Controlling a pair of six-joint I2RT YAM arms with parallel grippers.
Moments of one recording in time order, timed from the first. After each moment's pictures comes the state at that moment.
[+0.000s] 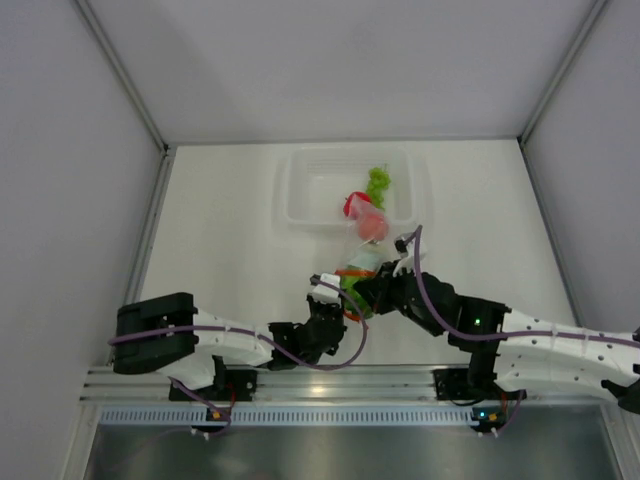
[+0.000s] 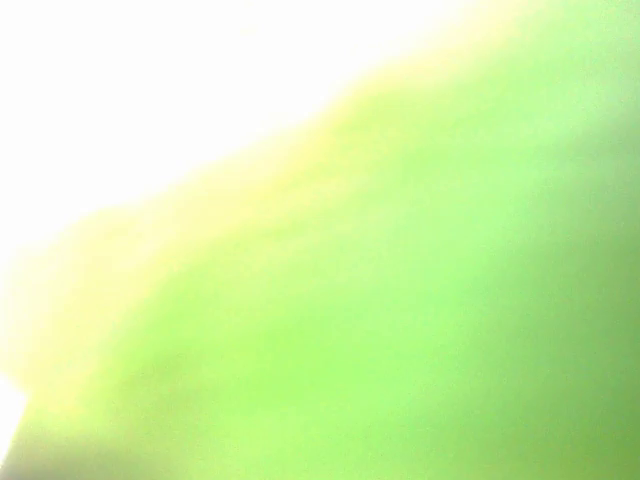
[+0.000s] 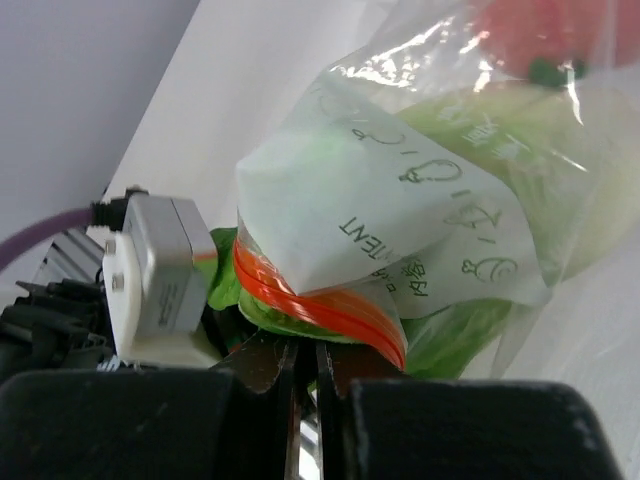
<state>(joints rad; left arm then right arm) -1.39 1.46 0.48 0.53 -0.90 -0.54 1.22 0.88 0.66 -0.13 0.45 0.71</state>
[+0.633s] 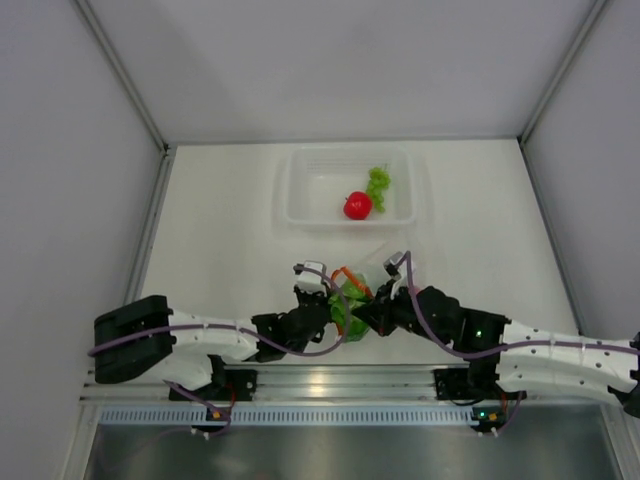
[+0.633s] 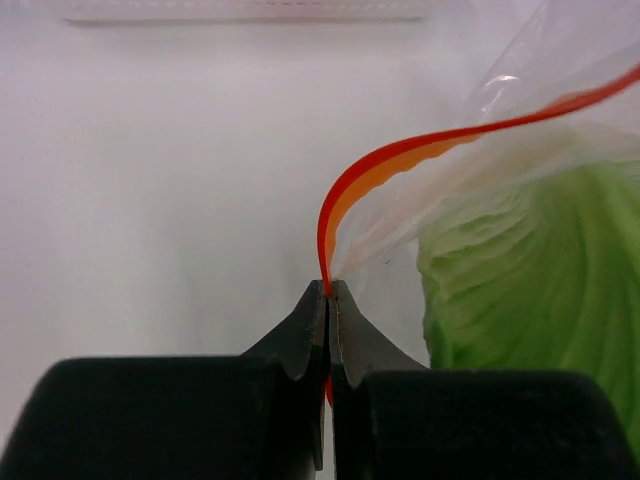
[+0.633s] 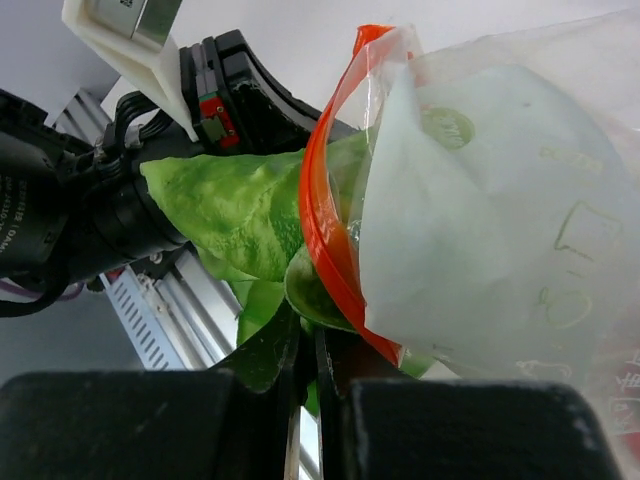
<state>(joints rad) -1.27 1.33 0.42 0.46 -0.81 -0.65 1.22 0.74 0.46 -0.05 0.22 0.59</state>
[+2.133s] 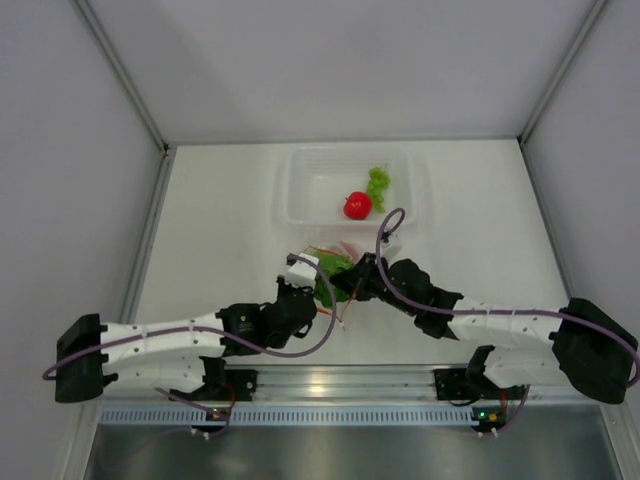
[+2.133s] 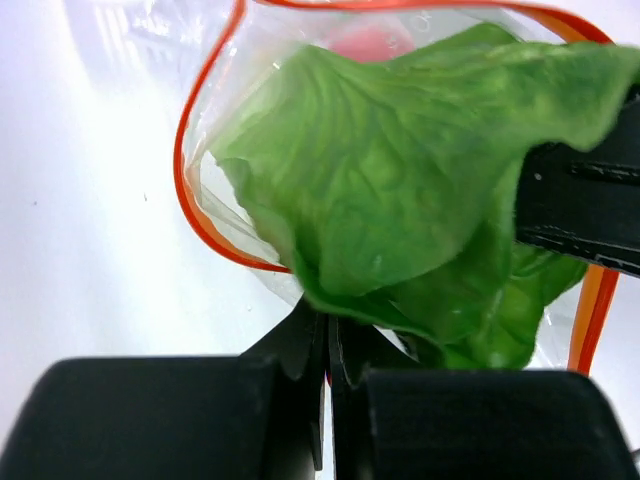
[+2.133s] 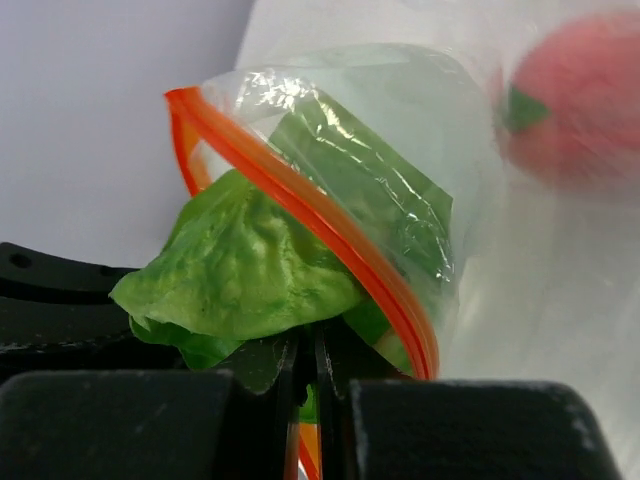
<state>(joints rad) -1.27 0.97 0.58 -0.19 -0.79 -0.47 0.99 1.19 0.50 0.47 0.10 0.92</state>
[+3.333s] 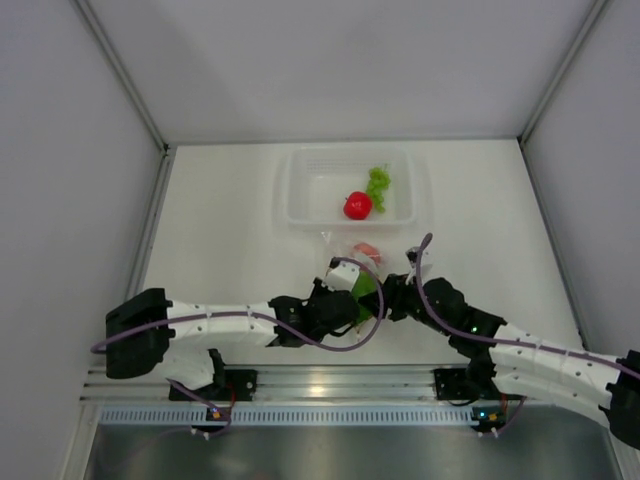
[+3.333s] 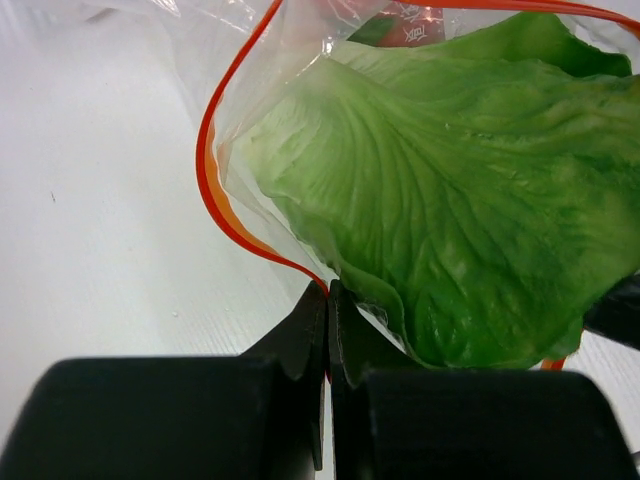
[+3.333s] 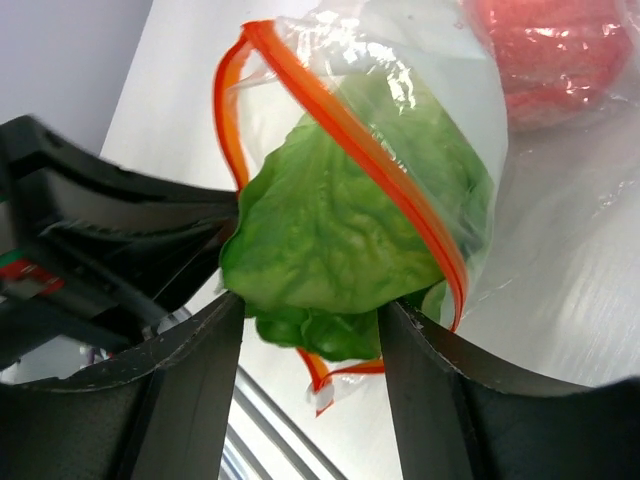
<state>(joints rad) -1.29 1.39 0.77 -0.24 -0.72 -0.50 0.93 0.79 0.27 0.16 0.10 0.77</state>
